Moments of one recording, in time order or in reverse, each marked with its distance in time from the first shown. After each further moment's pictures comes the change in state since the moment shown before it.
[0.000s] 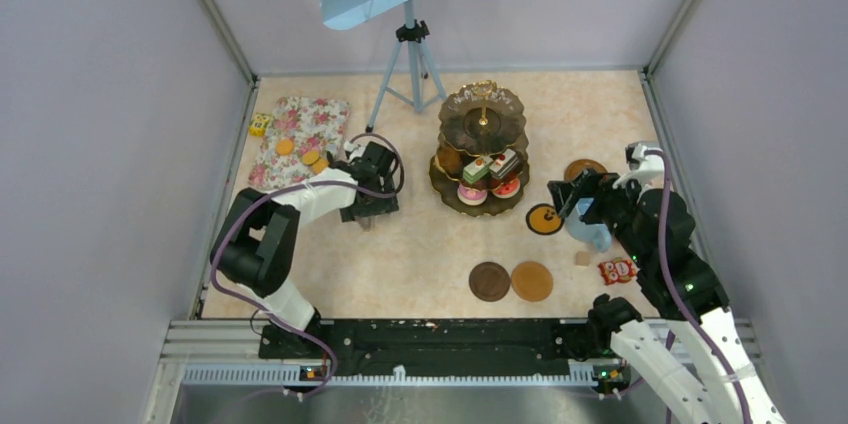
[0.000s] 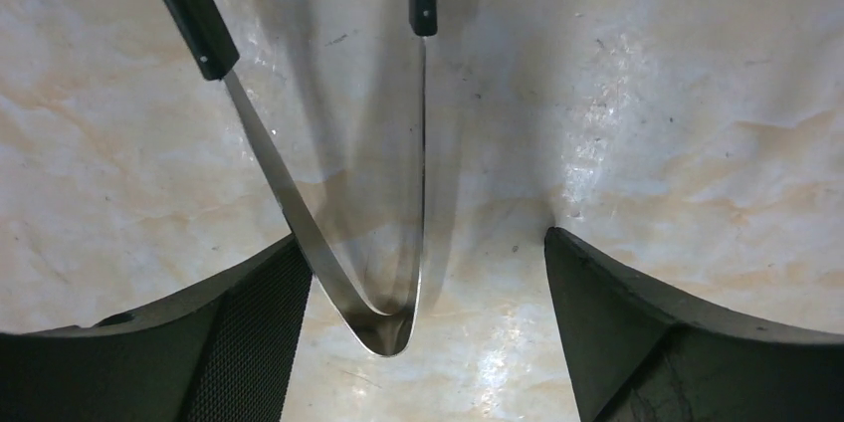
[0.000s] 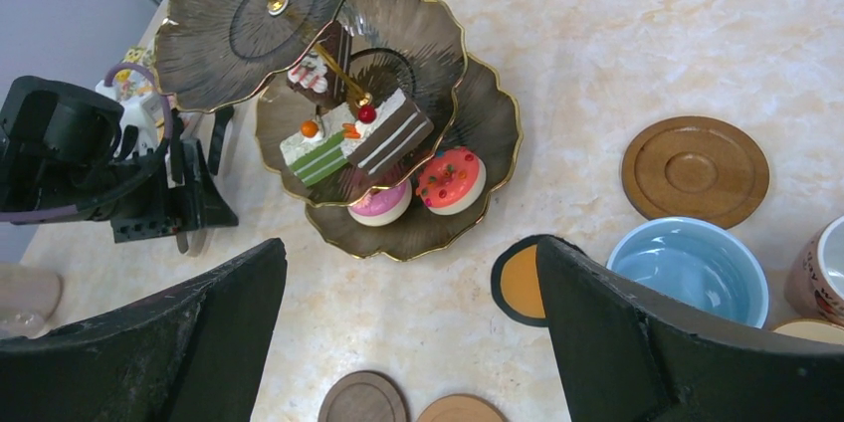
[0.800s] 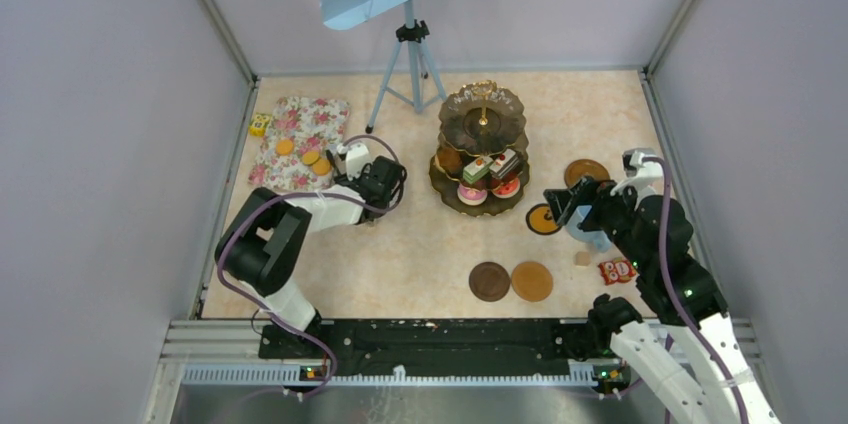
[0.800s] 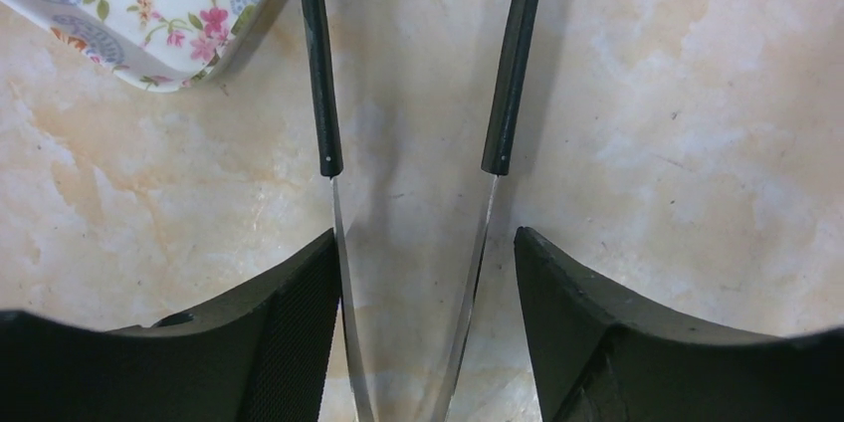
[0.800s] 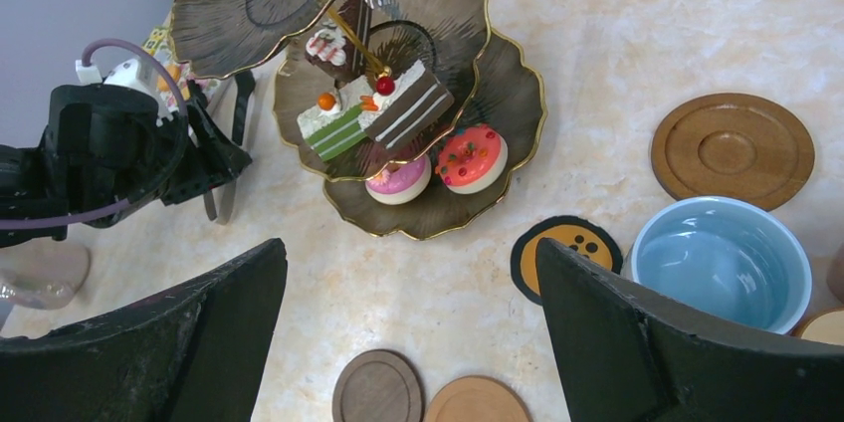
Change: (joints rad) left arm -0.087 0.008 -0.167 0.400 -0.424 -0.134; right arm 0.000 -0.036 -0.039 -0.014 -0.056 0.029
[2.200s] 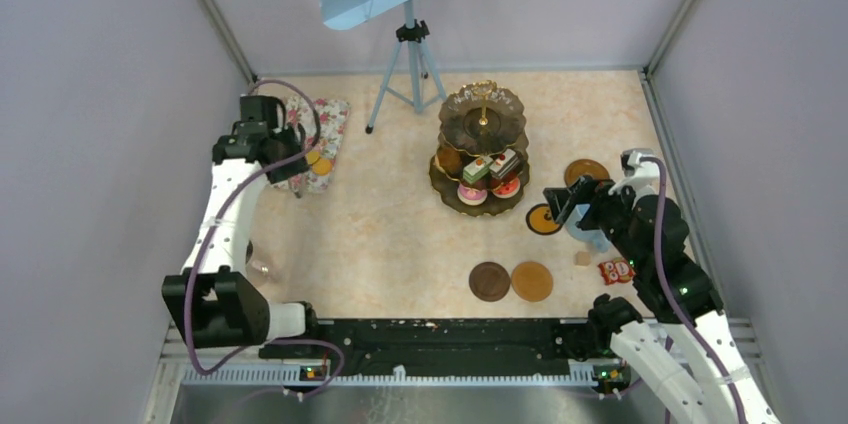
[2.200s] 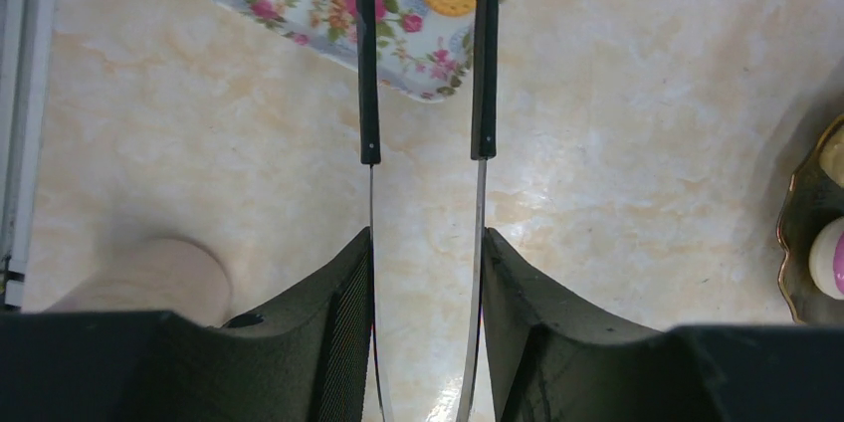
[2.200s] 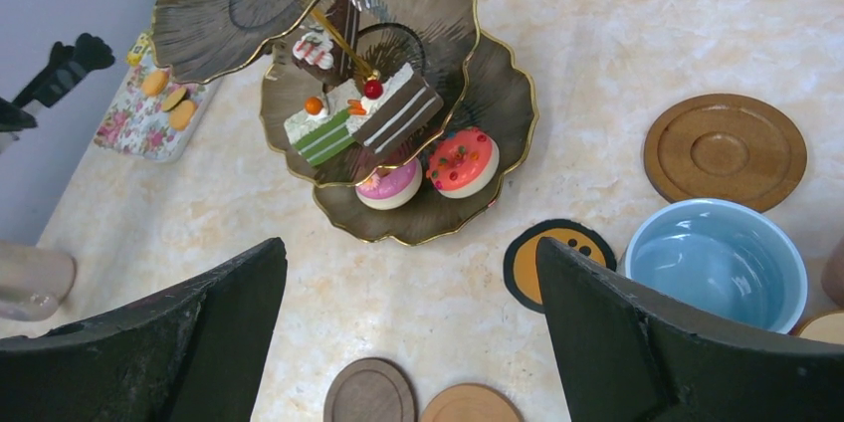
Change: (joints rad) left arm 0.523 -0.356 0.430 -0.720 0.581 0.426; right arm 0.000 -0.006 -0.025 0.032 0.020 -0.003
